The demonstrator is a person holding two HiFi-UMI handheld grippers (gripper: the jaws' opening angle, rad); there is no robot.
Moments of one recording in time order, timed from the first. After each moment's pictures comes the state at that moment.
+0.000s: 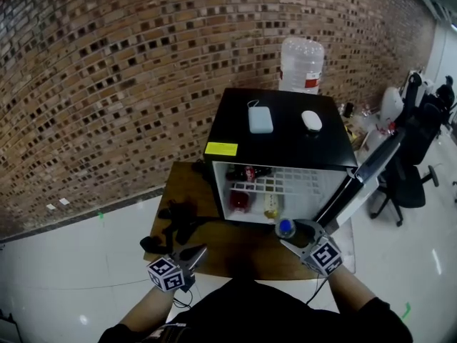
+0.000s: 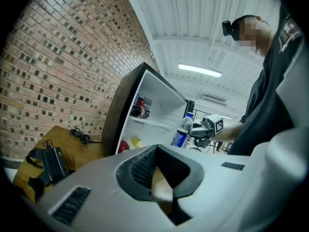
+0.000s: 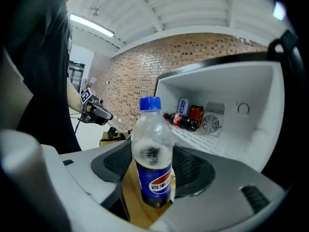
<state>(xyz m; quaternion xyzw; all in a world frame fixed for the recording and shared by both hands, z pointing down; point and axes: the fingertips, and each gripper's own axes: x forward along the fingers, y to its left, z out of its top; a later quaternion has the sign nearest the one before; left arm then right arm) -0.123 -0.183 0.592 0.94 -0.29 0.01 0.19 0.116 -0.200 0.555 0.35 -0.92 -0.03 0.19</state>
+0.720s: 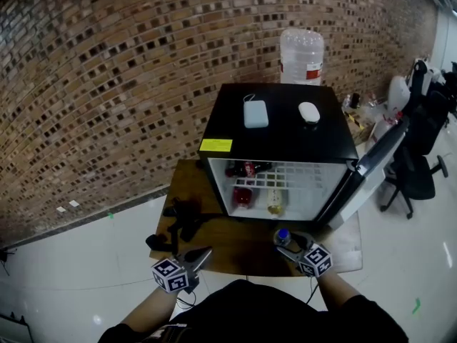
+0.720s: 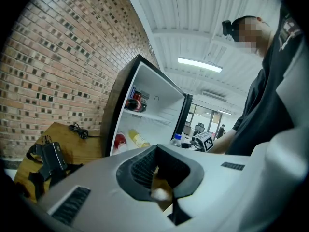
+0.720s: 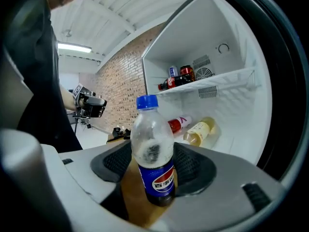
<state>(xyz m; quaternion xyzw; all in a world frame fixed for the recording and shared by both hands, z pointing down) -0.107 -0.165 0.602 0.94 -0.28 0.05 0.20 0.125 -0.187 0.691 0.36 -0.92 0.12 0.12</state>
